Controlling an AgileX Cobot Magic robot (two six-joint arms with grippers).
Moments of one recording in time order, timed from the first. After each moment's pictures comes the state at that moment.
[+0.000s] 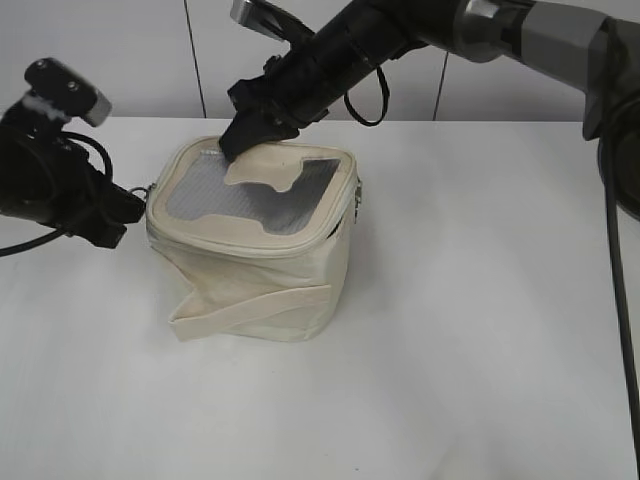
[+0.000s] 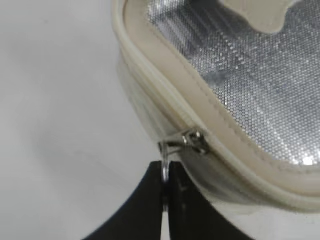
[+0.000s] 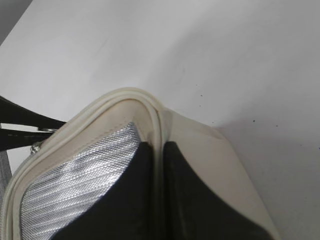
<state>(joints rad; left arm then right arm) -0.22 1.59 -0.78 -1.11 0.36 1.58 0.51 2.47 -2.22 0.84 1.04 -0.57</state>
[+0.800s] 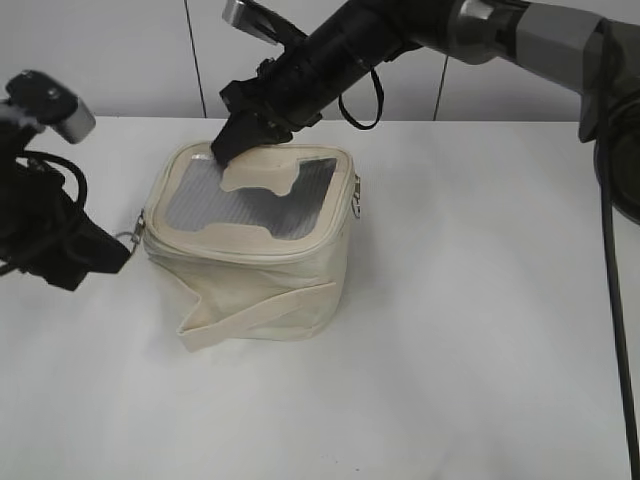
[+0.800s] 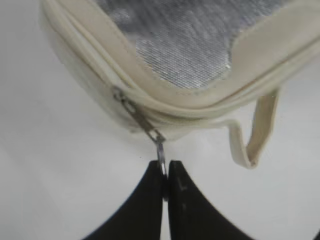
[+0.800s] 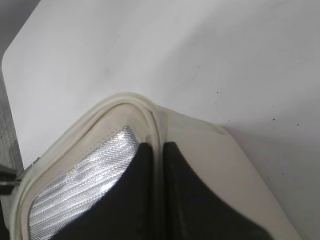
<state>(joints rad) -0.26 1.42 -0.77 -0.61 0.65 1.02 0.51 2.47 -2.22 0.85 1.05 -0.54</state>
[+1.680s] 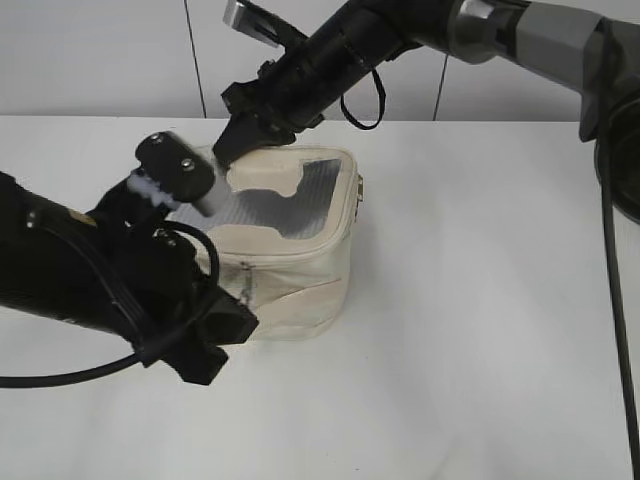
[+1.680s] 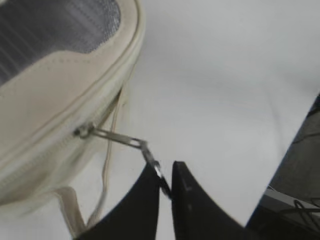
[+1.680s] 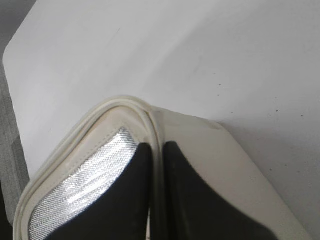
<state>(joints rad) -0.71 1.43 -0.68 -0.80 0.37 0.93 0.51 2.47 -2.22 0.83 1.07 -0.53</state>
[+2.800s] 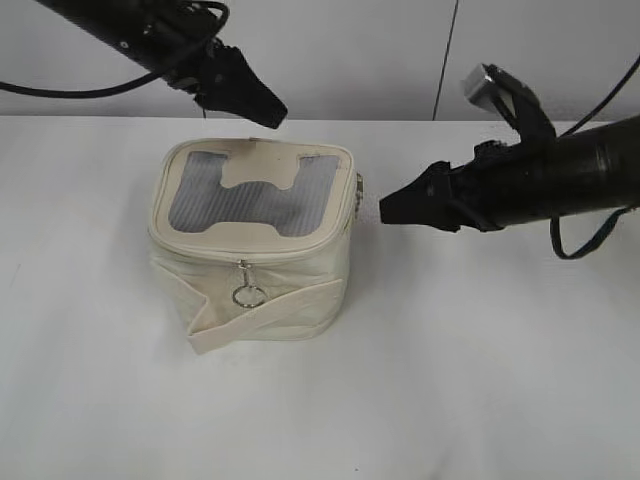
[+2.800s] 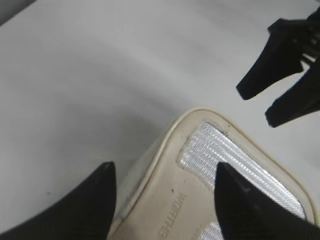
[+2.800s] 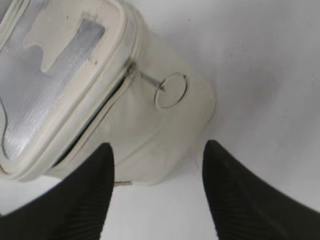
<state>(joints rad) -0.29 2.00 -1.66 -0.88 1.10 1.17 0.24 1.75 -0.88 1.49 0.57 -1.38</state>
